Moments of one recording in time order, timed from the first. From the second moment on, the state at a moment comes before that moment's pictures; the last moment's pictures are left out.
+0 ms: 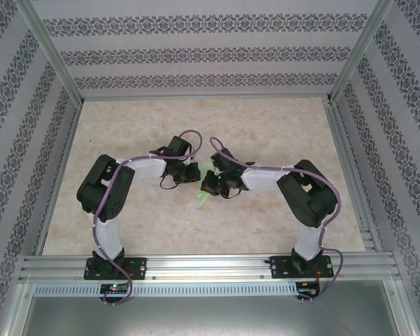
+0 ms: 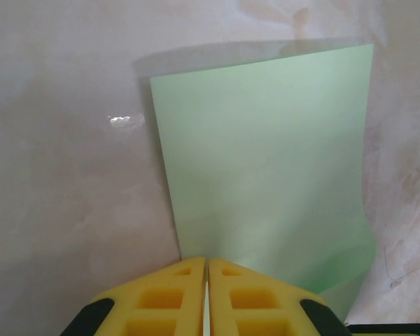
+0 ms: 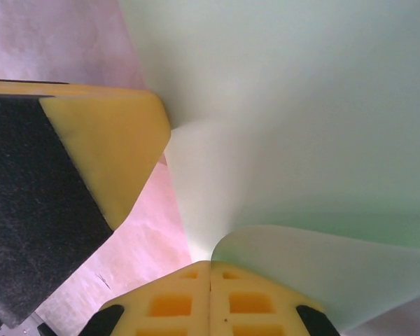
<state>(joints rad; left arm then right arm) -0.51 1.90 1.09 -0.28 0.38 -0.58 0.70 1.85 0.99 -0.15 -0.39 0.97</state>
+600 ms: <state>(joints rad) -0.51 1.90 1.09 -0.28 0.38 -0.58 0.70 1.86 0.99 -0.13 -0.38 0.97</state>
